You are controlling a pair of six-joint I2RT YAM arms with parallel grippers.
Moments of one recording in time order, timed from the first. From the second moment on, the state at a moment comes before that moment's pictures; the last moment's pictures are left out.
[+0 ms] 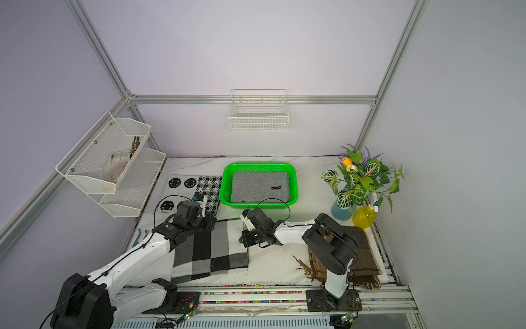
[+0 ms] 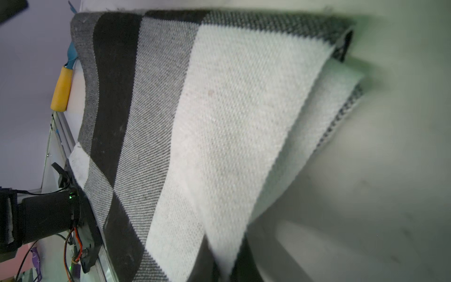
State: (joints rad) left arm -0.37 1.13 0.65 -0.32 0.06 -0.50; right arm 0.81 1.75 0.84 0.06 -0.37 0.54
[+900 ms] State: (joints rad) left arm -0.39 1.09 0.48 -0.27 0.00 -0.52; right arm 0.63 1.34 0.45 0.02 -0.21 0.54
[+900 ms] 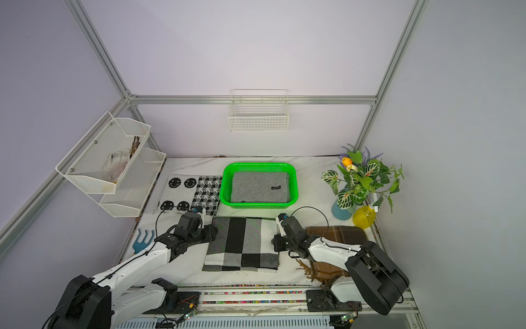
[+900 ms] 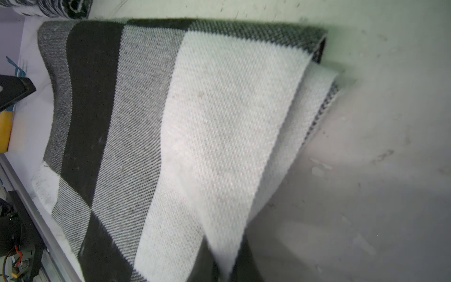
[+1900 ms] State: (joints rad) left arm -0.40 1.14 0.36 -0.11 0.13 -0.59; right arm 0.63 1.38 0.43 0.13 -0.33 0.56
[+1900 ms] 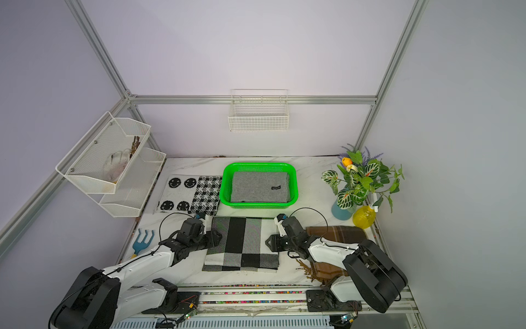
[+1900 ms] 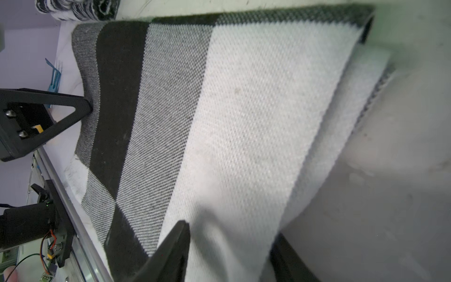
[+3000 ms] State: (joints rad) left arm -0.43 1.32 0.35 0.15 0.41 -0.63; right arm 0.62 1.56 0.47 0.29 -0.47 0.58
